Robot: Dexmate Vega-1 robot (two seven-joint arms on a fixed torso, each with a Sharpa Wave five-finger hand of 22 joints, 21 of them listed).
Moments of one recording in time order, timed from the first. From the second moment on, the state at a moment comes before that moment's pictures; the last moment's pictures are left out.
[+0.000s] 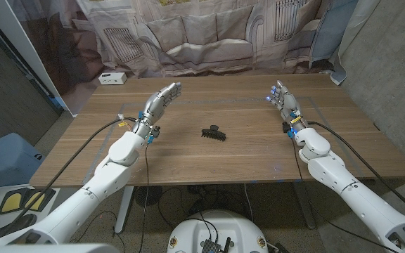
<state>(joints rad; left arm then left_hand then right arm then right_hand) 0.97 0.60 0.37 -1.49 -0.46 -0.55 -0.07 0.32 0.00 0.31 -0.14 0.19 0.28 0.11 0.21 0.18 0.27 0.07 0.27 0.20 0.21 0.05 0.22 0.17 0.16 0.08 0.32 0.17 -0.95 -0.56 -0.33 -1.47 0.61 0.32 -0.08 0.27 0.04 0.19 -0.12 0.18 0.20 0.10 0.19 0.18 0.16 0.15 0.23 0.19 0.06 0.07 0.24 0.22 0.31 -0.02 0.22 0.17</state>
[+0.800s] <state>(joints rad) 1.04 0.68 0.35 -1.62 -0.24 -0.55 0.05 0.47 0.03 0.38 -0.18 0.19 0.33 0.08 0.21 0.18 0.32 0.04 0.27 0.20 0.26 0.02 0.21 0.17 0.19 0.07 0.29 0.17 -1.05 -0.59 -0.30 -1.61 0.58 0.28 -0.17 0.28 0.06 0.20 -0.12 0.18 0.20 0.10 0.19 0.18 0.17 0.14 0.23 0.19 0.06 0.07 0.24 0.22 0.31 -0.02 0.22 0.17</state>
